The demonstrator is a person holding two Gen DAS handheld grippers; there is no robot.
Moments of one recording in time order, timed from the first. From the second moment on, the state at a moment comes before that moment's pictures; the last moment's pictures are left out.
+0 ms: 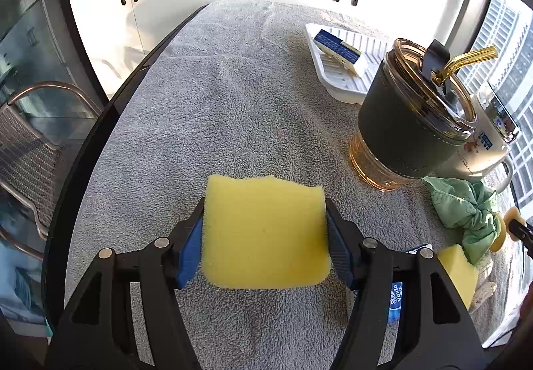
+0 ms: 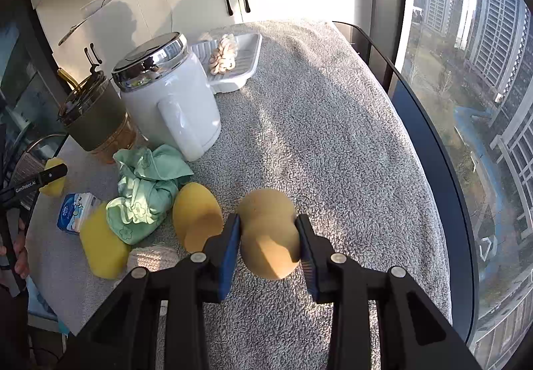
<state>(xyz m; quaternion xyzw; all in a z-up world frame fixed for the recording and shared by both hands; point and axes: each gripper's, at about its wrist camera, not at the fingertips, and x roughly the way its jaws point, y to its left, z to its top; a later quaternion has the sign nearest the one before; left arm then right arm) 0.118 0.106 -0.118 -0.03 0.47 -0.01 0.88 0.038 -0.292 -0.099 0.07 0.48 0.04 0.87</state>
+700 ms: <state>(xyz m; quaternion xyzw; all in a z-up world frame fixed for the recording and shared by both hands) 0.224 0.148 -0.113 0.01 0.41 0.02 0.91 0.171 -0.324 -0.097 0.06 0.48 0.01 0.87</state>
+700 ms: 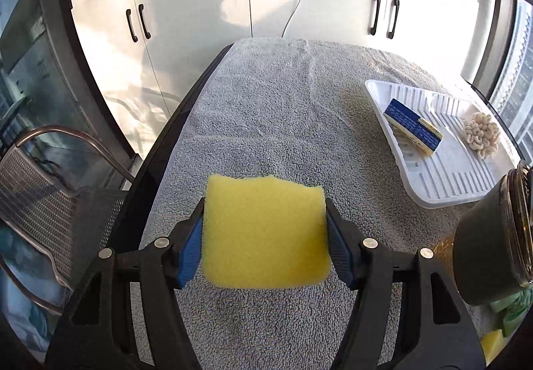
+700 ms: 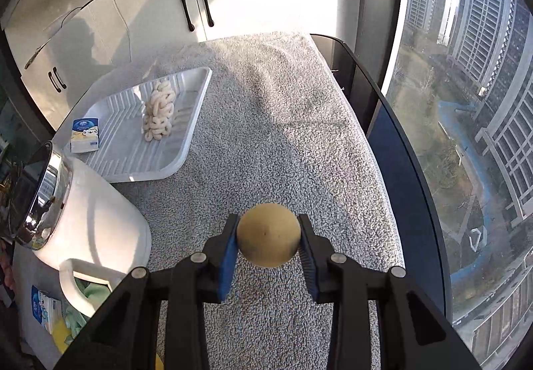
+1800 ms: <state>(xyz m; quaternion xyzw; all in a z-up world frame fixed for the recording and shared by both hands) 0.383 -0.007 -0.101 0.07 0.43 -0.21 0.88 0.358 -0.214 -0.071 -0.05 0.45 0.14 0.88</state>
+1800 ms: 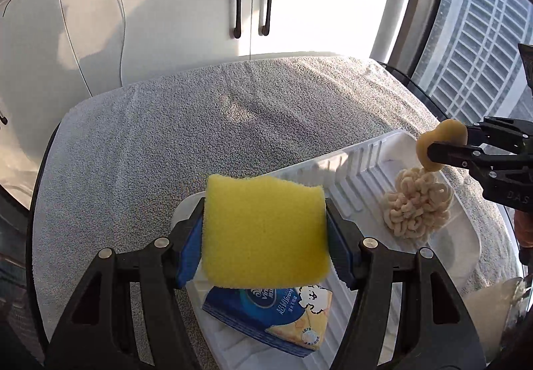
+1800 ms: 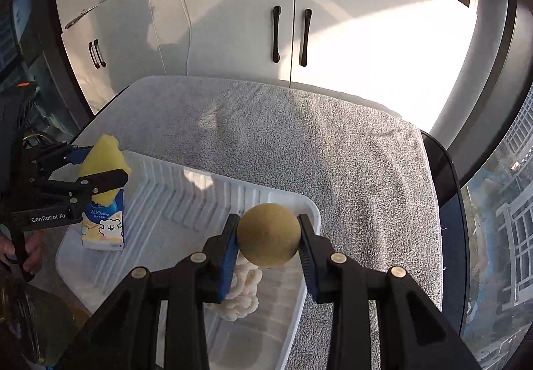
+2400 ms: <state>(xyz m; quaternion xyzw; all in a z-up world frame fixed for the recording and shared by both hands) 0.381 -0.037 -0.124 0.11 0.47 -0.26 0.84 0.380 -0.184 -0.117 -0.03 0.50 0.19 0.84</state>
